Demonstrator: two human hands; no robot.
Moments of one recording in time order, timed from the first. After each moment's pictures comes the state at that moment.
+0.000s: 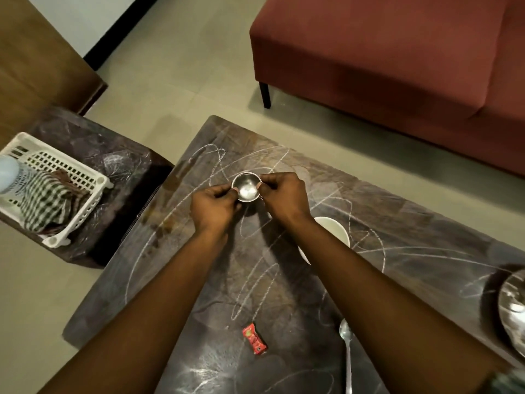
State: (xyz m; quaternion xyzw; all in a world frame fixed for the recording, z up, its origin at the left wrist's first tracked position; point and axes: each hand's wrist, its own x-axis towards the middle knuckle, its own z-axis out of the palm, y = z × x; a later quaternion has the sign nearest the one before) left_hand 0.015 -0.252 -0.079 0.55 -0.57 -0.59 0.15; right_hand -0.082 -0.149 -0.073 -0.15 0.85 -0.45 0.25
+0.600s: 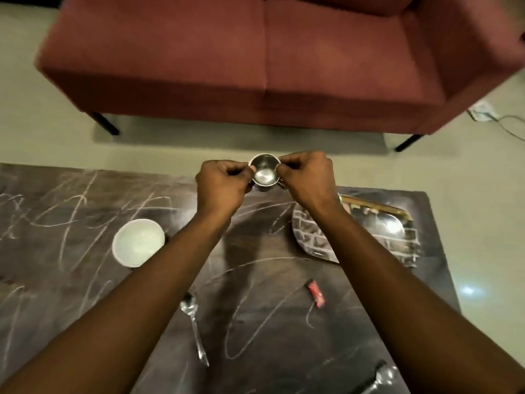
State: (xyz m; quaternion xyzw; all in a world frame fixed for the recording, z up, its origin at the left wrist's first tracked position) left_hand -0.136 0.094 0.019 0.25 -0.72 -0.65 0.04; right_hand -0.170 0.254 0.057 0.02 0.90 -0.43 0.04
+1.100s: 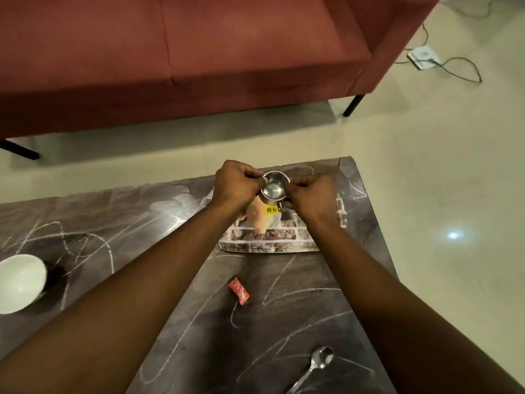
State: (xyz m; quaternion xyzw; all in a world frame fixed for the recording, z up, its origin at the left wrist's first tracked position) left_hand -0.184 0.332 -0.018 0.15 -0.83 -0.52 -0.13; right_hand -0.149 0.488 -0.018 0.25 0.83 -0.50 0.04
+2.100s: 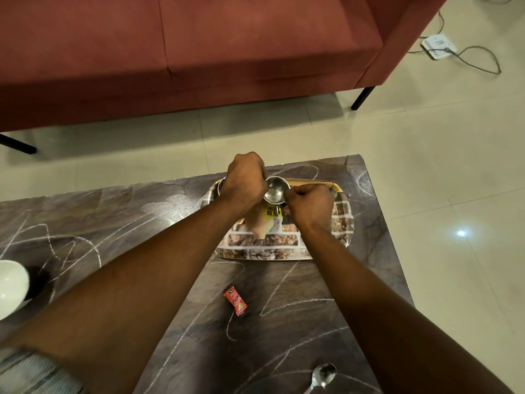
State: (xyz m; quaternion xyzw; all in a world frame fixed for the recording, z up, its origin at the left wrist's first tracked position) left_hand -0.220 0.352 -0.042 0.00 -0.94 -0.29 -0.16; right_hand -0.158 0.489 -0.062 0.30 0.83 -0.46 0.04
